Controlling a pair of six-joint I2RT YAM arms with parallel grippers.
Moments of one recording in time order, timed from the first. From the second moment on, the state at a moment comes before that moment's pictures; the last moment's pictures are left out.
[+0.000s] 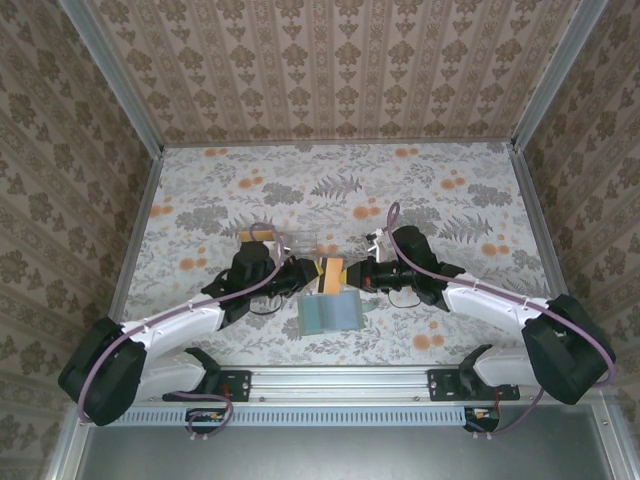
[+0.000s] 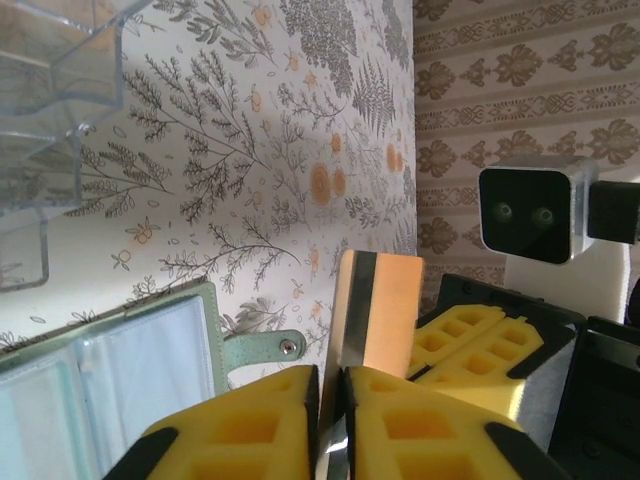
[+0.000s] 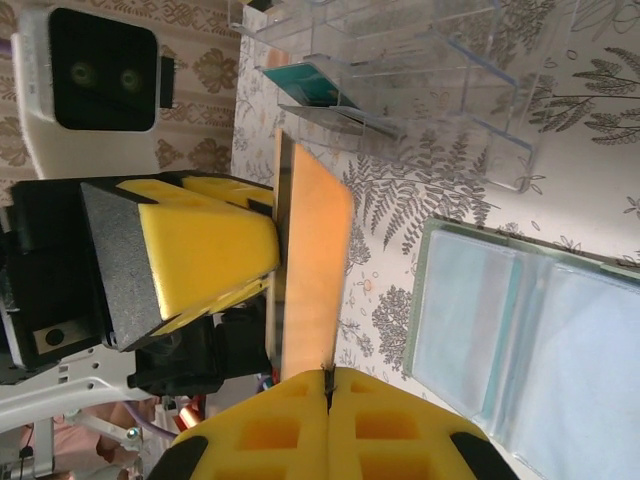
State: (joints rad) left arm -0.71 1.15 0.43 0.29 0.47 -1.15; right arm 0.58 1.29 0.59 0.13 -0.67 0.92
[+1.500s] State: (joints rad) left arm -0.53 0.95 0.91 -0.62 0.07 0.55; right arm 0.45 1.26 0.79 -0.25 -0.57 0.63
